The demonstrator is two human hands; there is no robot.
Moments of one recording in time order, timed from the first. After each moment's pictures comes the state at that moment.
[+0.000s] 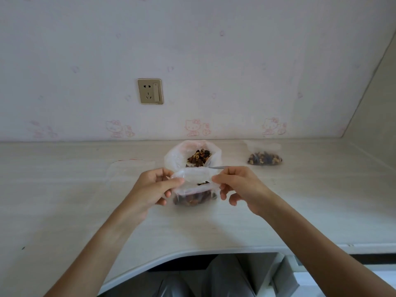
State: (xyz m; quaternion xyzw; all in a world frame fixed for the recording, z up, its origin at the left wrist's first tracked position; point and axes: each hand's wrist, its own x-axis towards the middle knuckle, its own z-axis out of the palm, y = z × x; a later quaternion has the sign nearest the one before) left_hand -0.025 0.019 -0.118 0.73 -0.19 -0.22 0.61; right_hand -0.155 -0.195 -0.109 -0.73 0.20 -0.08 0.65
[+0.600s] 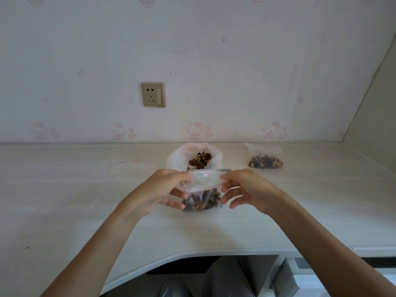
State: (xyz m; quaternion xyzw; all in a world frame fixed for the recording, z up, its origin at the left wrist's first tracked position) left_hand -0.031 0.005 -0.092 0.75 -0.19 -0.32 0.55; right_hand -0.160 -0.204 -0.096 -0.68 0.21 -0.02 0.70
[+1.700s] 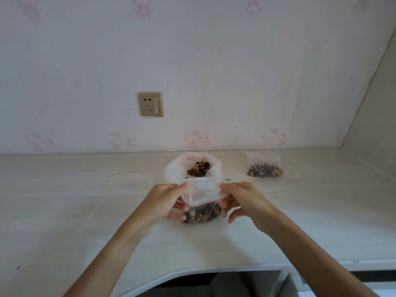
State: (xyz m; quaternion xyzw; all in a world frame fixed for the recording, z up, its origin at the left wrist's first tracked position) left_hand -0.031 0.000 -0.109 0.74 -0.21 -0.26 0.58; right_hand -0.158 -0.203 -0.115 -0.71 0.20 -0.08 0.67
